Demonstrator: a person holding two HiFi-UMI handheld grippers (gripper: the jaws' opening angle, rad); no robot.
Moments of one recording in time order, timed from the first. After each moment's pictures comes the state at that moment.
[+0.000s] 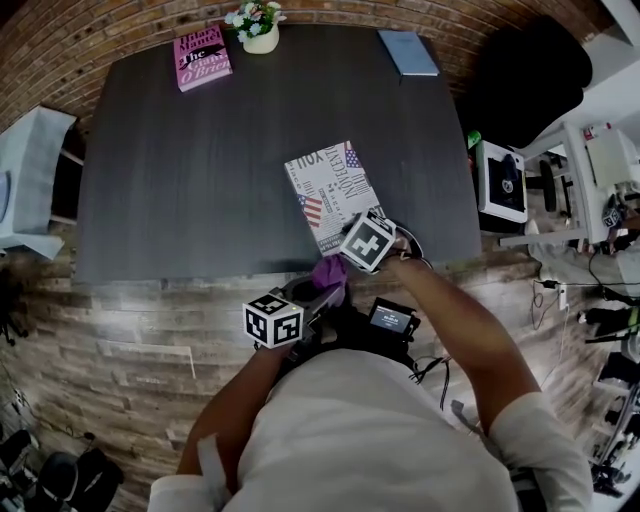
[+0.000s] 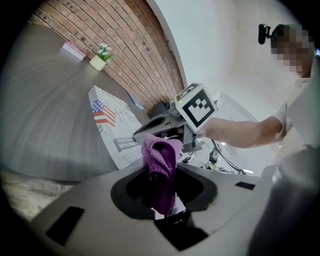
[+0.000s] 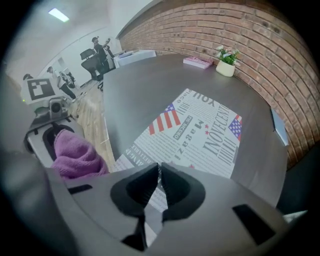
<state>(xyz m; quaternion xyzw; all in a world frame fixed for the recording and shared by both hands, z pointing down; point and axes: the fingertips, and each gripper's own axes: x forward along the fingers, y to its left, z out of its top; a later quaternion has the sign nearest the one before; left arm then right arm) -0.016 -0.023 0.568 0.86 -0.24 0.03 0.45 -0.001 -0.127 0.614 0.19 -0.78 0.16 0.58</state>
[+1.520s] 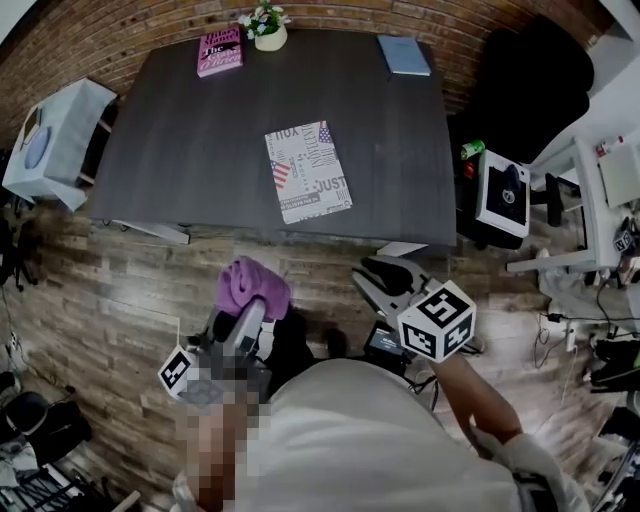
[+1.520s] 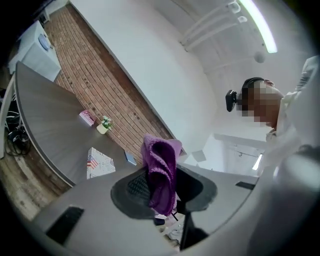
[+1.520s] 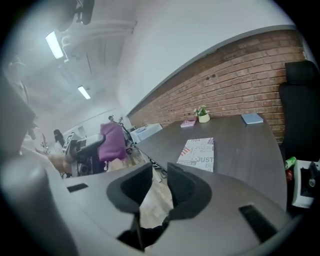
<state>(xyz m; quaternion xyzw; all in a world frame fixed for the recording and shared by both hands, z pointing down) -0.023 0.107 0.362 0.81 -0.44 -0.23 0.31 0.128 0.039 0.419 0.24 -0.93 0.23 0.18</state>
